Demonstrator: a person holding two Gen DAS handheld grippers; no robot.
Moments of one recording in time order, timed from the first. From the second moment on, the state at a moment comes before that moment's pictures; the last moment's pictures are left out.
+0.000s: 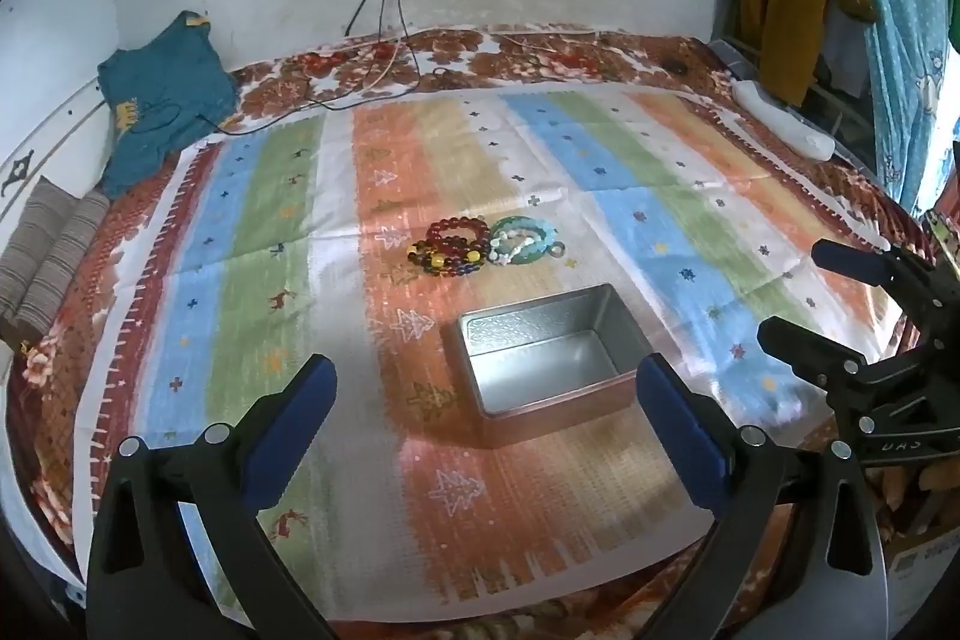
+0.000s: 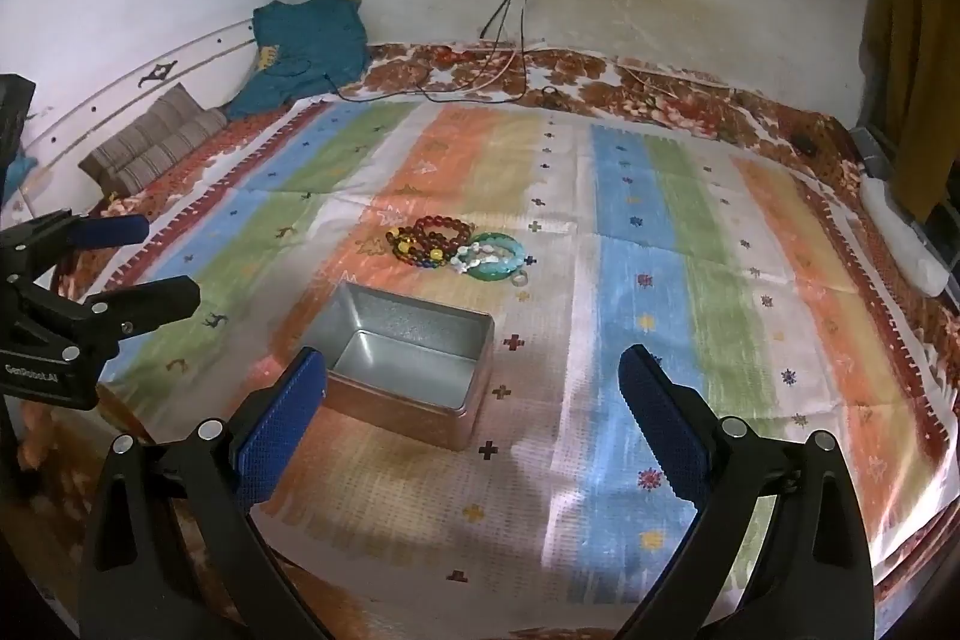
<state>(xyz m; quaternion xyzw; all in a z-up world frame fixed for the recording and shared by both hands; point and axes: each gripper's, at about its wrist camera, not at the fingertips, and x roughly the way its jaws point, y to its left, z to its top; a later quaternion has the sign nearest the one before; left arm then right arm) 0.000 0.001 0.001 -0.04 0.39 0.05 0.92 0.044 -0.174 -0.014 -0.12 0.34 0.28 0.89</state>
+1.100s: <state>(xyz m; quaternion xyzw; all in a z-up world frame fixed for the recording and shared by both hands) 0.002 0.001 -0.006 -0.04 0.40 0.05 0.91 0.052 -0.175 -0.017 -0.11 0.36 0.26 0.89</state>
